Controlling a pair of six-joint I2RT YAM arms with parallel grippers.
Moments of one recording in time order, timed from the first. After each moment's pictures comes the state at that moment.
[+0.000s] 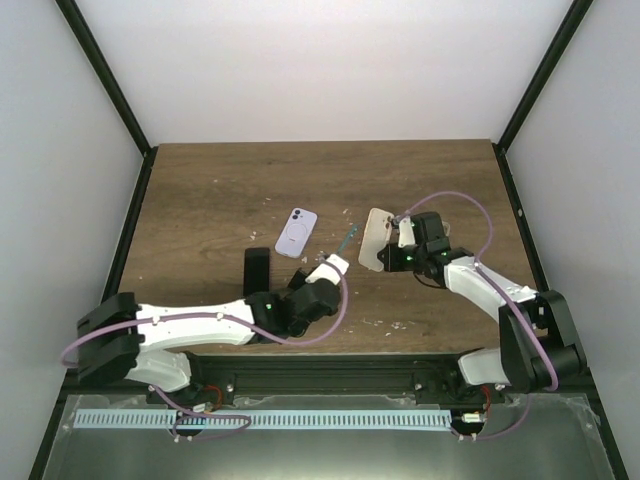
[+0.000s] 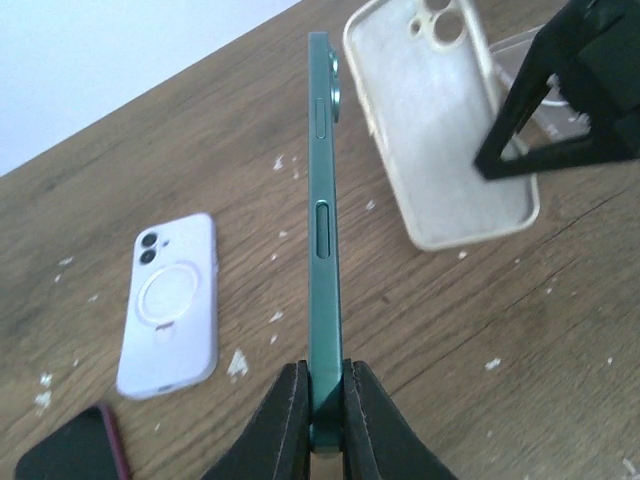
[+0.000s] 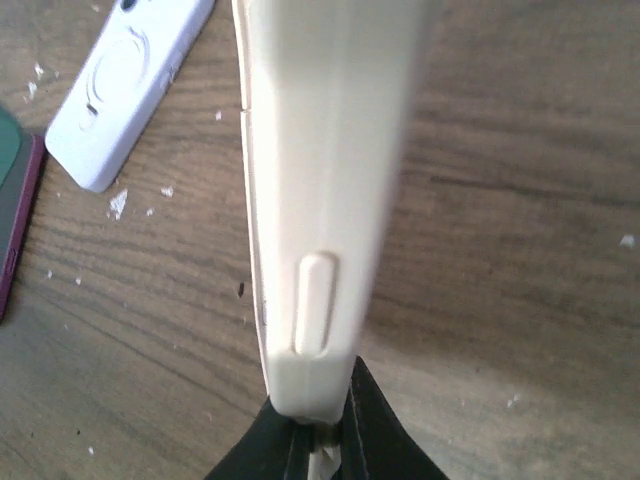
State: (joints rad) left arm -1.25 1.41 0.83 -0.07 -0.73 -0.19; right arm 0.31 1.35 0.67 -0.20 -0.34 0.28
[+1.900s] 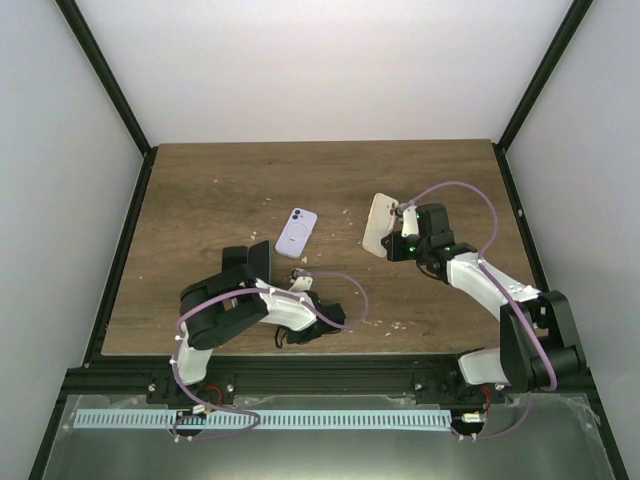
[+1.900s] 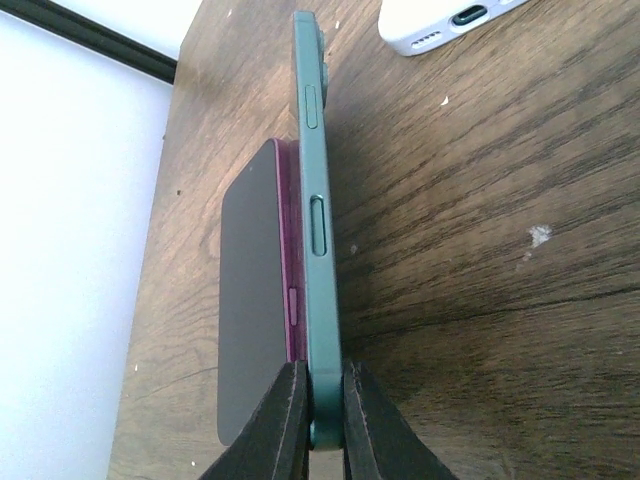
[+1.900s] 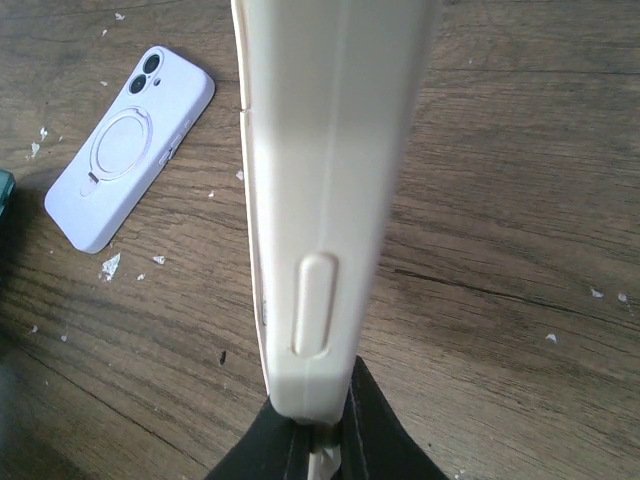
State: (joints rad) left arm -1.16 1.98 0.96 -0.89 -1.11 -0.92; right arm 0.27 1.35 0.71 -0.13 -0.32 0.21
